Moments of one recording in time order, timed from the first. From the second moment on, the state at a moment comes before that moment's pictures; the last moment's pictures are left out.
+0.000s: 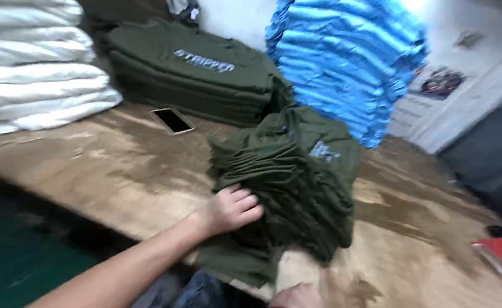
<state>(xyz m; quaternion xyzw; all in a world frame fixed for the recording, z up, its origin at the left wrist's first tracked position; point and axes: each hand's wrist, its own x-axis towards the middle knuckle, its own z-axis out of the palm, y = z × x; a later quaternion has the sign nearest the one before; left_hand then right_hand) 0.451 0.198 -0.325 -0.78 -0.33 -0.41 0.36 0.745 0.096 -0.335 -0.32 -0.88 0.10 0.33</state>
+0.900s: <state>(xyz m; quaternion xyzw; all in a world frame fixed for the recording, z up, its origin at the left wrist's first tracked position) 0.436 0.102 -0.330 -0.71 -0.42 -0.50 -0.26 0.677 0.103 -0.315 -0.54 -0.78 -0.01 0.32</state>
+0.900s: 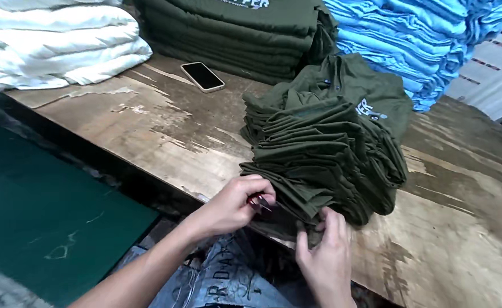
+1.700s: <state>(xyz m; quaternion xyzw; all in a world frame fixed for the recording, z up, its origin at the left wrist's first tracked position) 0.500 0.082 -0.338 -0.77 -0.49 -0.41 -0.09 0.775 0.090 -0.317 -0.34 -0.87 0.17 0.32</state>
